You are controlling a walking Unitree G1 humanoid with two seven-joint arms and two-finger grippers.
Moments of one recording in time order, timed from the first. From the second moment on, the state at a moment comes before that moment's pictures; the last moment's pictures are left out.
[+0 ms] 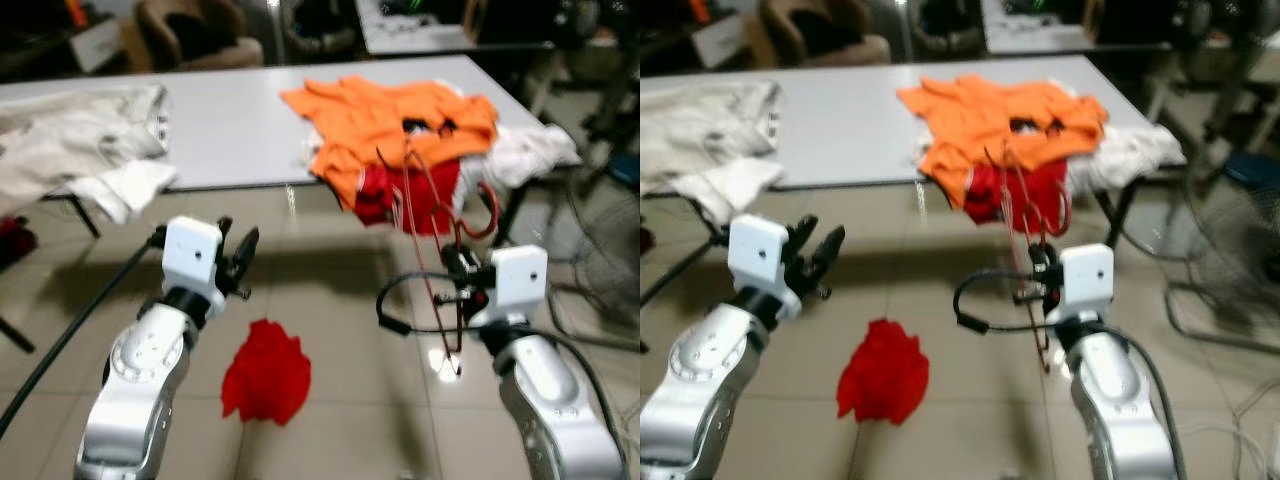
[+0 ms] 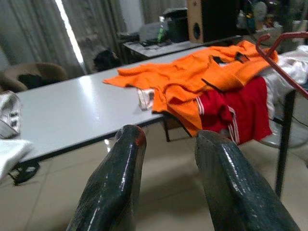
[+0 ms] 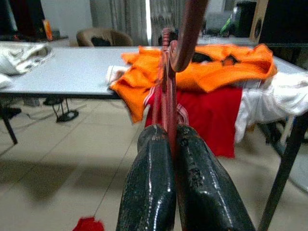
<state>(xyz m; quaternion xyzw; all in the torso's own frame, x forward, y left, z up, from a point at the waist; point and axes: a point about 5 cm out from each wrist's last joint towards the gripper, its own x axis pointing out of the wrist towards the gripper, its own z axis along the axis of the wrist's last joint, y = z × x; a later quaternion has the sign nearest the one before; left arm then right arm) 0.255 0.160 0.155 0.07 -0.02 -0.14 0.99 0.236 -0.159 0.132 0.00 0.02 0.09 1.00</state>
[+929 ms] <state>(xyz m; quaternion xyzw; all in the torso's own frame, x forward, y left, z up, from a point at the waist) 0.252 0.162 0.153 0.08 -0.04 -0.14 0.99 0.234 -0.172 0.144 0.02 -0.01 0.08 1.00</state>
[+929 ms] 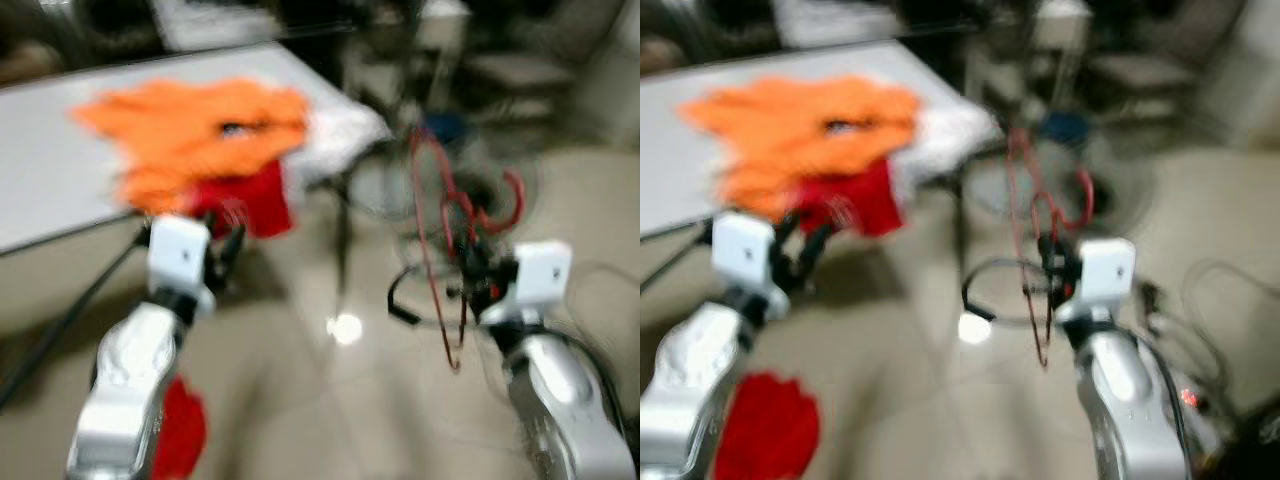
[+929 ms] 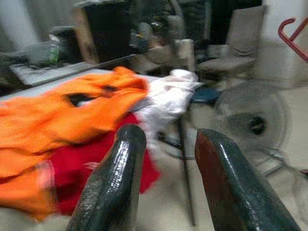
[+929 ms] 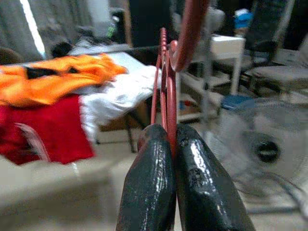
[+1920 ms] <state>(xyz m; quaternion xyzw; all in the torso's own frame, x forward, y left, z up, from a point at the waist) 0.250 0.169 0.163 0.09 -0.06 -0.11 0.99 0.246 -0.157 0.157 0.01 -0.05 0.13 0.99</state>
